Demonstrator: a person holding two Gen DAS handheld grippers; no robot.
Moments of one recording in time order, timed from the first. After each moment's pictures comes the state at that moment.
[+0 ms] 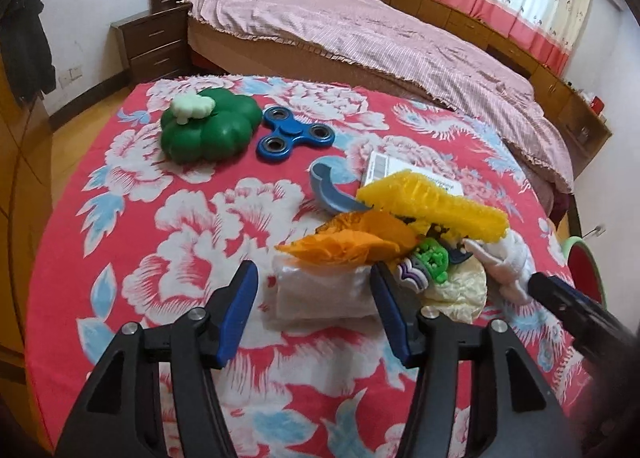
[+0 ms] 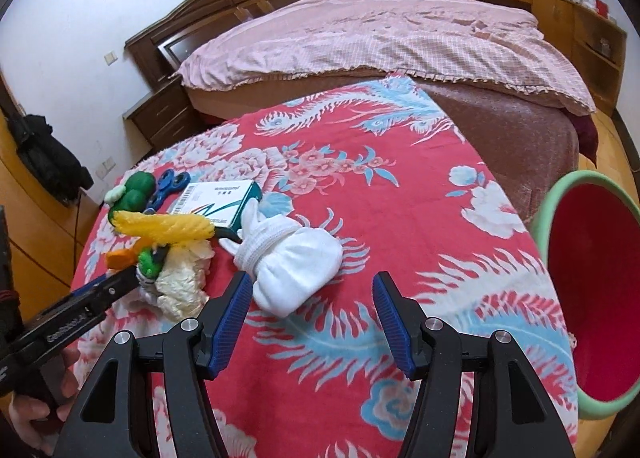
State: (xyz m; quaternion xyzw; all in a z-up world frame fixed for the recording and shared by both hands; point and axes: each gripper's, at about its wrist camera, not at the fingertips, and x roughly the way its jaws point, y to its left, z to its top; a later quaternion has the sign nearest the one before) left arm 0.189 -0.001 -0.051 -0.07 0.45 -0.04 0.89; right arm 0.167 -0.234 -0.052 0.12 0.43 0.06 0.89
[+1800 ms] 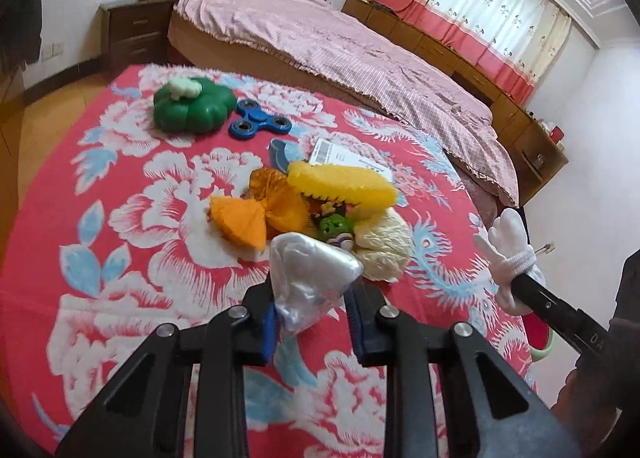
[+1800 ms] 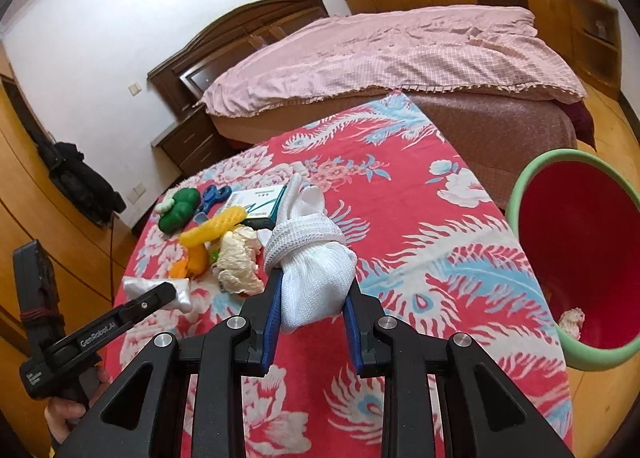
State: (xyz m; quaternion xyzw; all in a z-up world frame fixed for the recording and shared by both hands) left arm 0.122 0.000 -0.029 -0.15 0.42 -0.10 0.89; right arm 0.098 -0.257 -0.017 0.17 0.39 0.09 0.90
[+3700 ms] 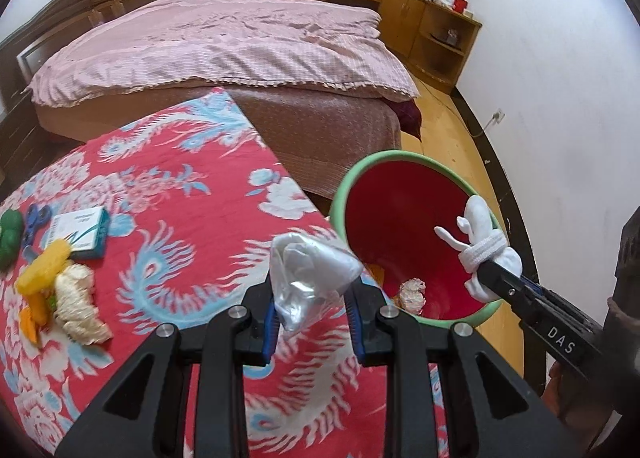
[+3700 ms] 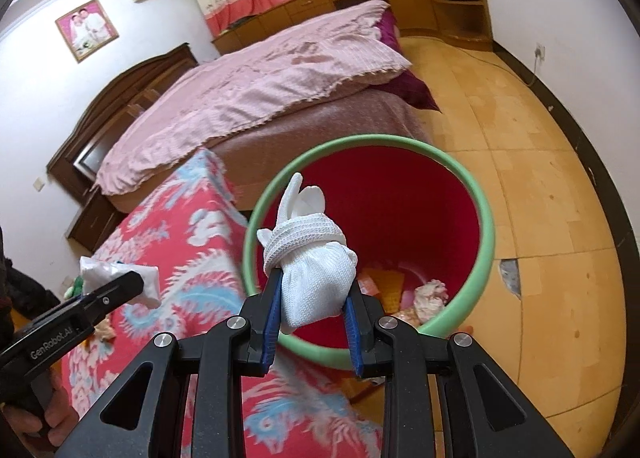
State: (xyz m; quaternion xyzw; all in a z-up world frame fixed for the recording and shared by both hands) left arm 0.128 -0.266 -0.004 0.06 0.44 -0.27 0.85; right arm 0.020 -0.446 -0.038 0.26 0.37 -0.12 0.88
